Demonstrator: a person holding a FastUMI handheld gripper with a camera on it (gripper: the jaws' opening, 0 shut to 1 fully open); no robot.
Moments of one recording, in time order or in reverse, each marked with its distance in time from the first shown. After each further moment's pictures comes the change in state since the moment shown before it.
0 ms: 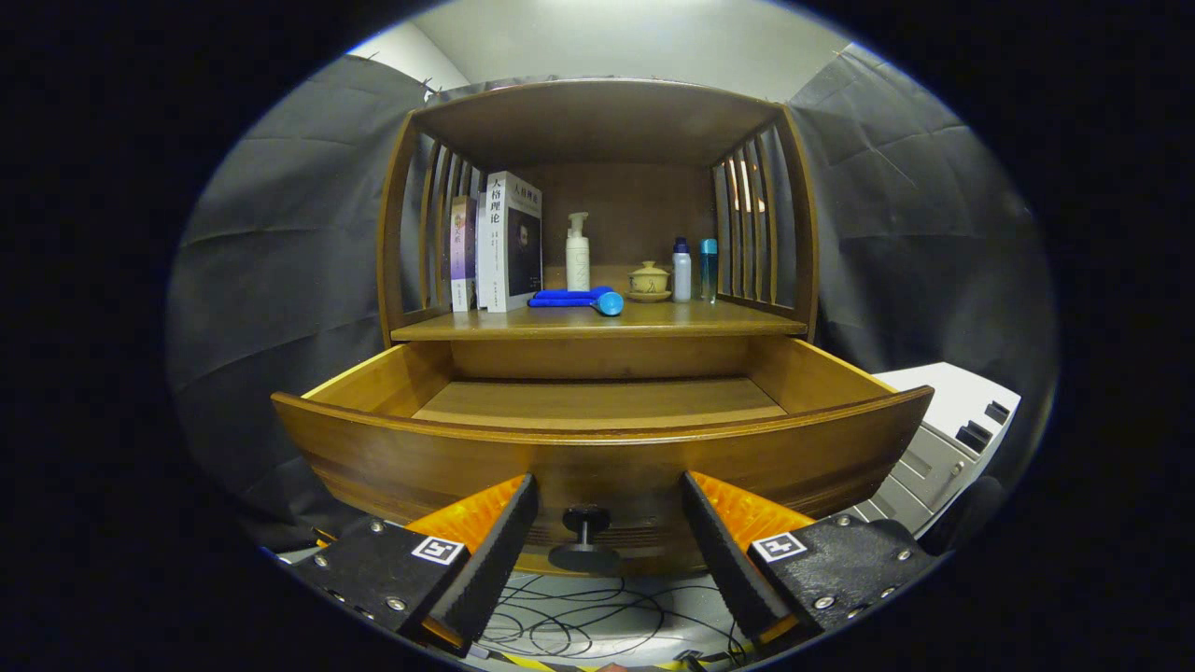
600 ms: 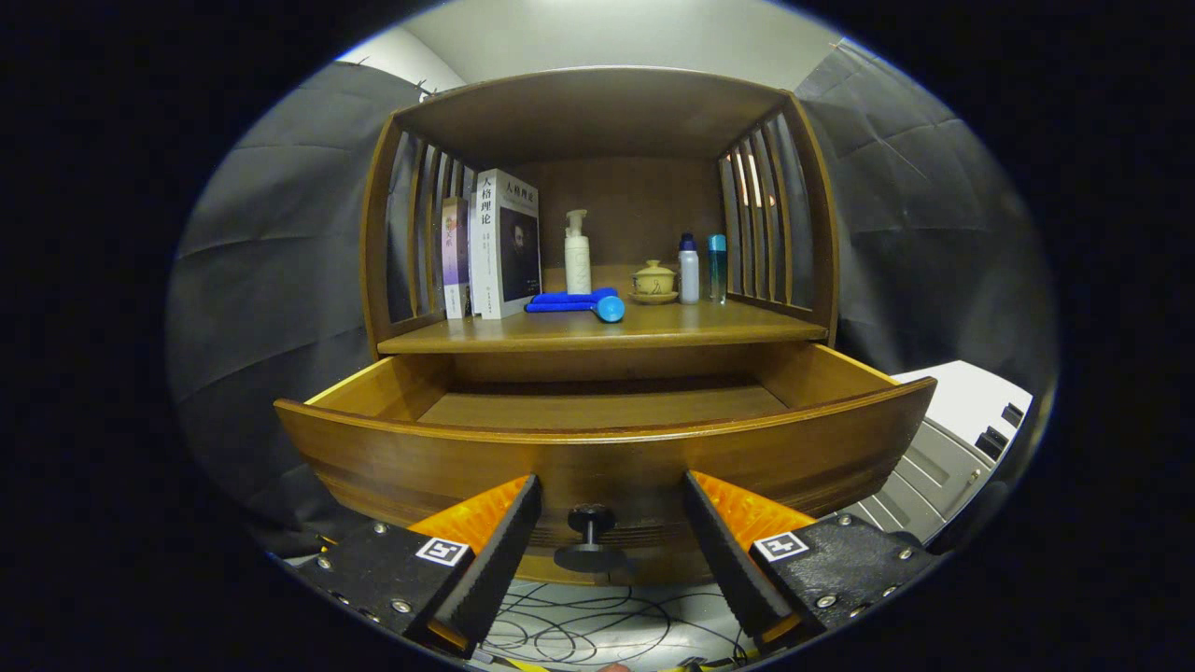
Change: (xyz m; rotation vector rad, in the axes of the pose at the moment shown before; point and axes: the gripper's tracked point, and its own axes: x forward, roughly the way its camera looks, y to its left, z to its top) arm 0.038 -0.003 0.017 0.022 -0.009 0.024
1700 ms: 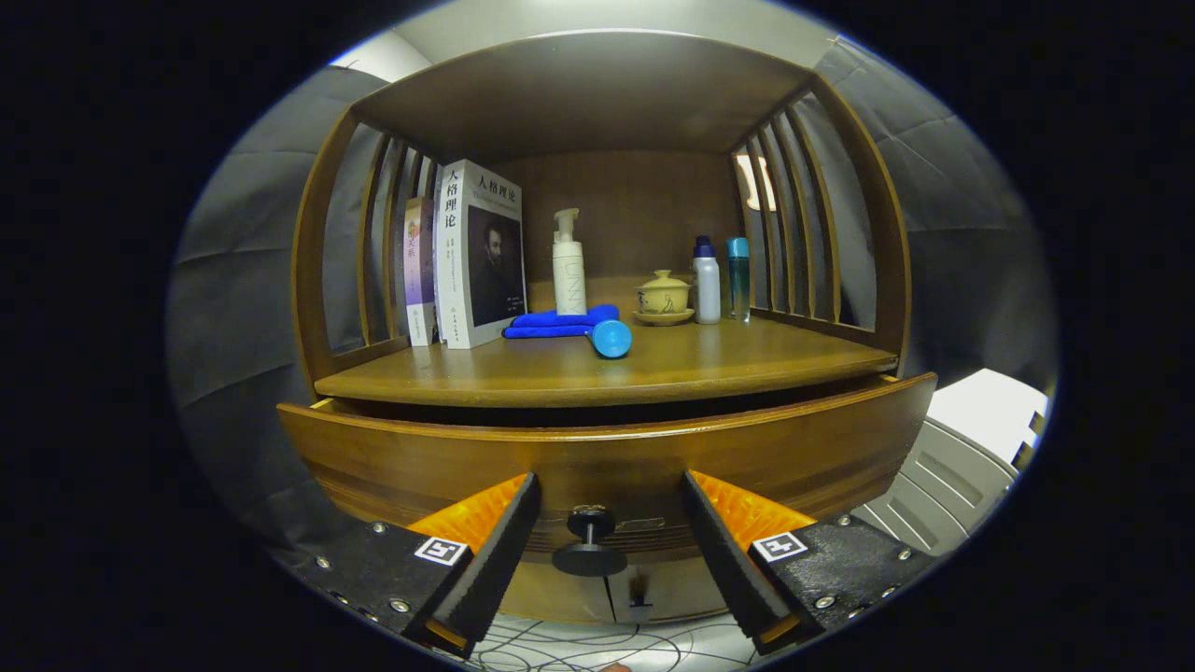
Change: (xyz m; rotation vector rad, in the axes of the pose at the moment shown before) arm 0.110 0.001 0.026 0.019 -0.031 0.004
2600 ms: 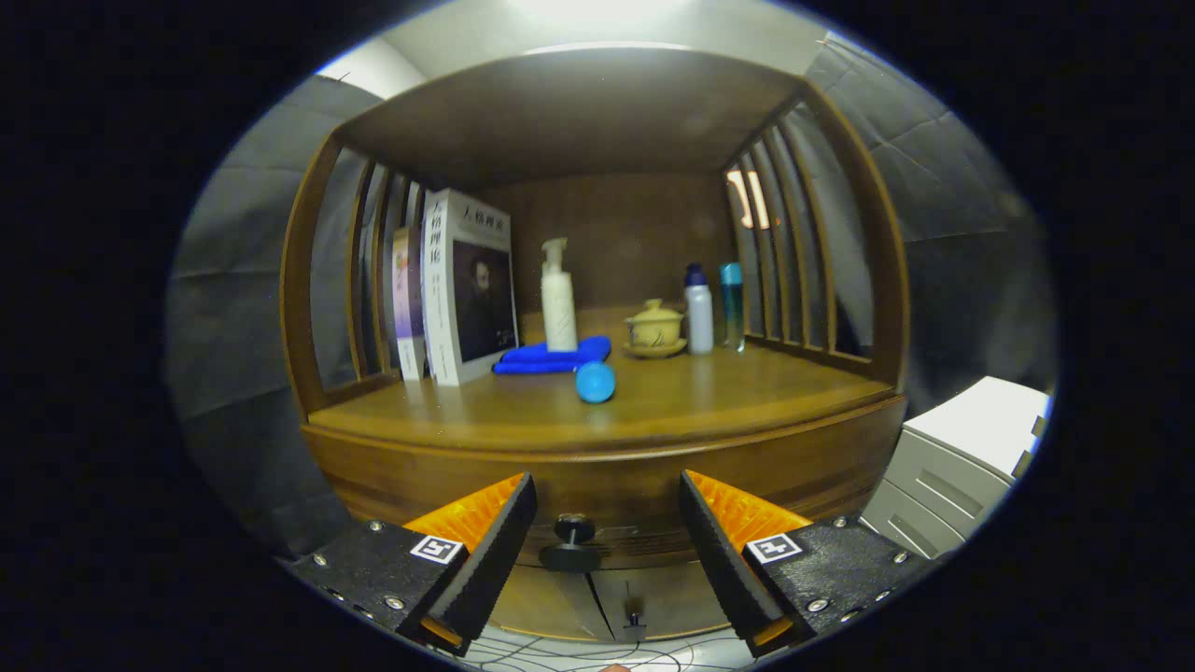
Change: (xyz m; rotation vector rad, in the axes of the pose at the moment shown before) arm -0.012 -0.026 0.052 0.052 -0.099 -0.010
